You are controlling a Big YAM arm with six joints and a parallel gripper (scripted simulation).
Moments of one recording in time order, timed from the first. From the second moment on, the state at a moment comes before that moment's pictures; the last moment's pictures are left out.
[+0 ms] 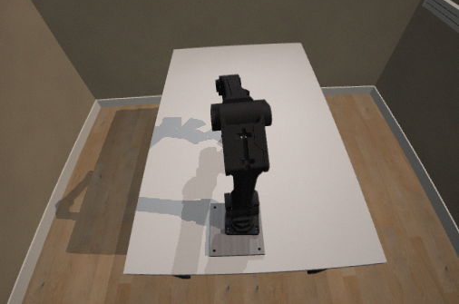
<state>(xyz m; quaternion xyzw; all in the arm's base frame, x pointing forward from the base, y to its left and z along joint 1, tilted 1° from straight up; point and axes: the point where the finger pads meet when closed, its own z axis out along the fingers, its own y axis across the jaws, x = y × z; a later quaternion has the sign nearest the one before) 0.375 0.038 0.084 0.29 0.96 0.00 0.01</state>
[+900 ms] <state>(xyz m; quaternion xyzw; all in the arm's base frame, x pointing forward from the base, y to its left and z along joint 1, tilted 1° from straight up) 0.375 0.038 0.138 0.29 0.96 0.00 0.01</state>
